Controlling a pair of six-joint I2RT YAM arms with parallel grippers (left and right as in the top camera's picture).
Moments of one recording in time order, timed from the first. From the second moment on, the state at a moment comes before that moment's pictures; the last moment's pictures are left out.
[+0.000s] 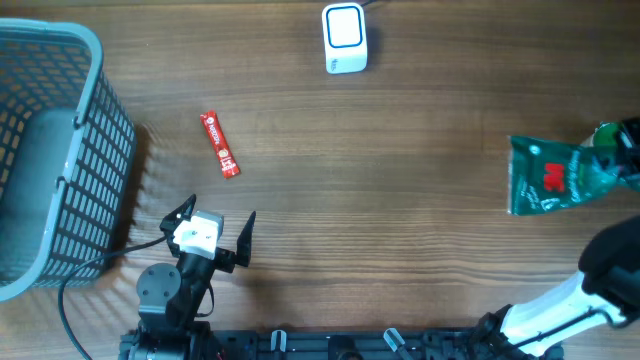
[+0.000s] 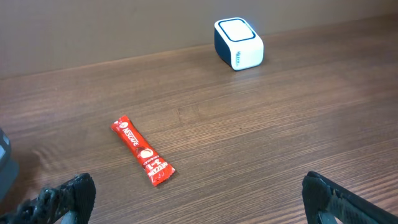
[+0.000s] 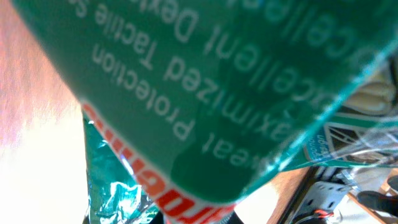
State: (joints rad) left arm -0.08 0.03 0.10 -0.32 0.19 0.09; right arm -0.63 1.89 1.89 -1.60 0.09 0.70
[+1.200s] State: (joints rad) left arm -0.08 0.03 0.10 -0.32 0.19 0.09; right arm -0.51 1.80 1.64 -1.32 -0.25 0.47
